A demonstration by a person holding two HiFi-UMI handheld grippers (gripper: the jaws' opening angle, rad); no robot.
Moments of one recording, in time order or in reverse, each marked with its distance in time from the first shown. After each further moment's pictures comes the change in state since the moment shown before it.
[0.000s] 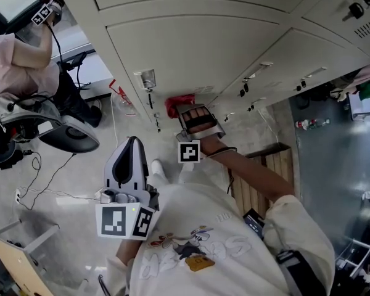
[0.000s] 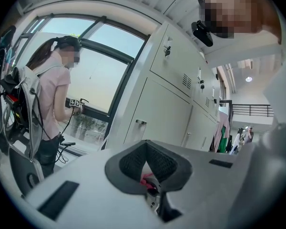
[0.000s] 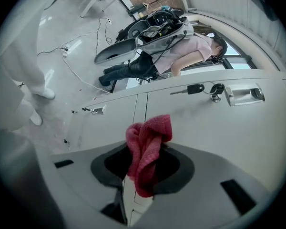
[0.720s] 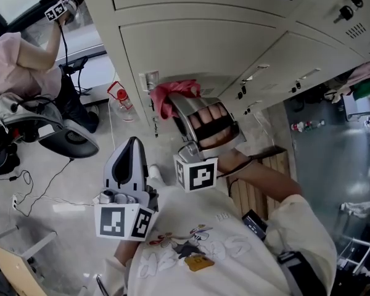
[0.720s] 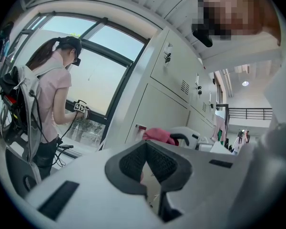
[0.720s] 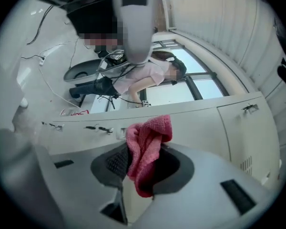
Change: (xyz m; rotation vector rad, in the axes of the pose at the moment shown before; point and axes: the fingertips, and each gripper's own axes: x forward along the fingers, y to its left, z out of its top) left arm -0.008 0.005 0.013 -0.012 -0.033 -0.046; right arm -0.124 -0.194 0.036 0.082 -0.119 -0.315
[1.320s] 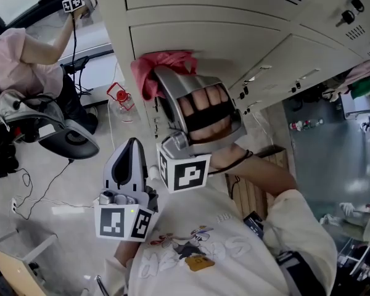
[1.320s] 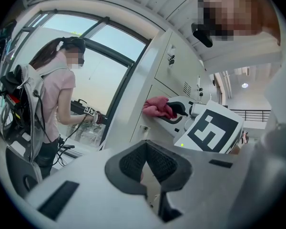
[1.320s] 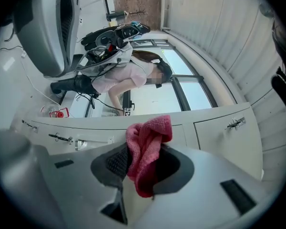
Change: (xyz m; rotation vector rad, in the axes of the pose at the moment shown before) left arm -0.005 0.016 0.003 -0.014 -0.002 -0.013; right arm 0.019 -0.088 0.036 -0.010 0.042 -0.178
